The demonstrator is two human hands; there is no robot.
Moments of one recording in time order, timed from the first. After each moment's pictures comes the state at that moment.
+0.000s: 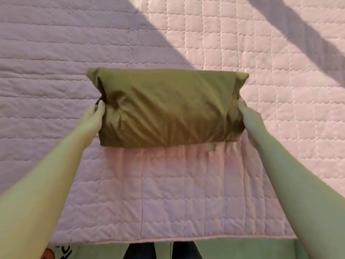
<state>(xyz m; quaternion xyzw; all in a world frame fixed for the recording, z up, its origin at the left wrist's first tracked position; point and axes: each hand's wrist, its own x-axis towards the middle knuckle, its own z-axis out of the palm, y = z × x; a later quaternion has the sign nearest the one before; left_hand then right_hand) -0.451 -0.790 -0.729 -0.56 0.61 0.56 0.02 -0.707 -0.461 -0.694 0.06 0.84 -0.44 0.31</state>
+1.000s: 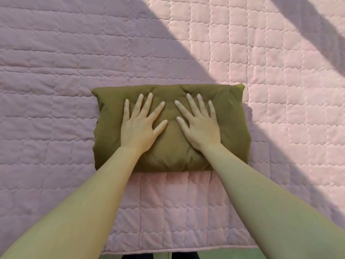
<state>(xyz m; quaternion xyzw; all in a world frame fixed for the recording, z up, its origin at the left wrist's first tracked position) -0.506 -0.697 -0.762 -0.24 0.96 0.10 0.09 -0.632 -0.549 -0.758 -0.42 0.90 -0.01 0.13</state>
